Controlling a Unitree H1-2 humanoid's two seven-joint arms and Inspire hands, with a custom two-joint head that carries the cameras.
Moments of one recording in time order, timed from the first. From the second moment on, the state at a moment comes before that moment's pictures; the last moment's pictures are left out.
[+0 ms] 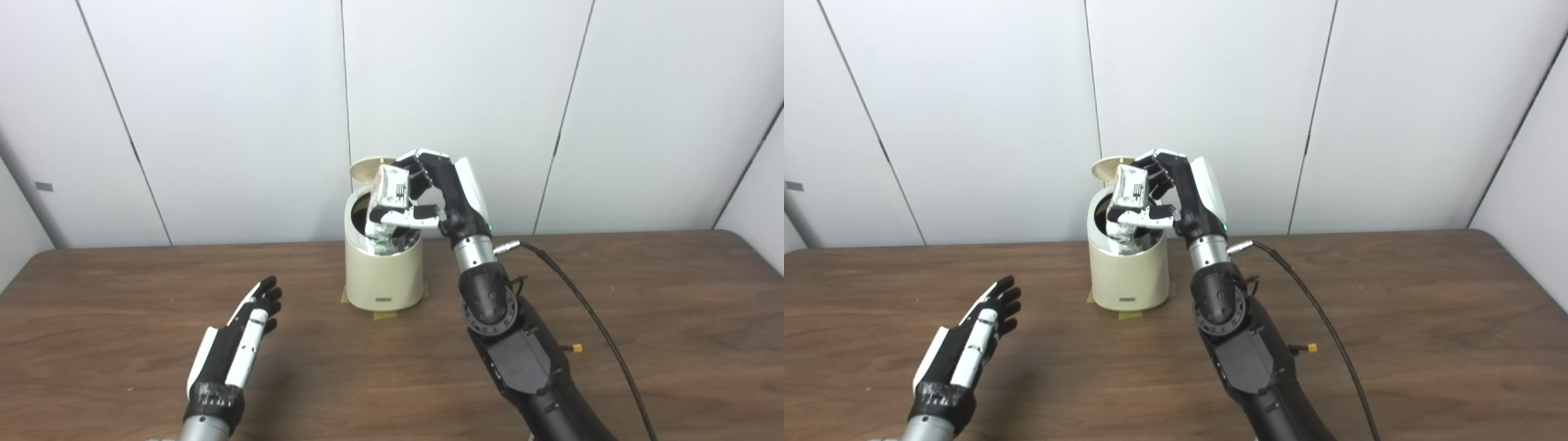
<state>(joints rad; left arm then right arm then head) -0.04 0.08 0.01 -0.35 0.03 0.34 -0.05 -0.71 -0.01 0.15 0.43 -0.43 -0.12 -0.29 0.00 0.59</state>
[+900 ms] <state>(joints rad) -0.03 0.10 0.00 -0.35 0.03 0.34 -0.09 -0.67 -0.03 0.14 0.37 -0.45 -0.04 -0.27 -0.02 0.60</state>
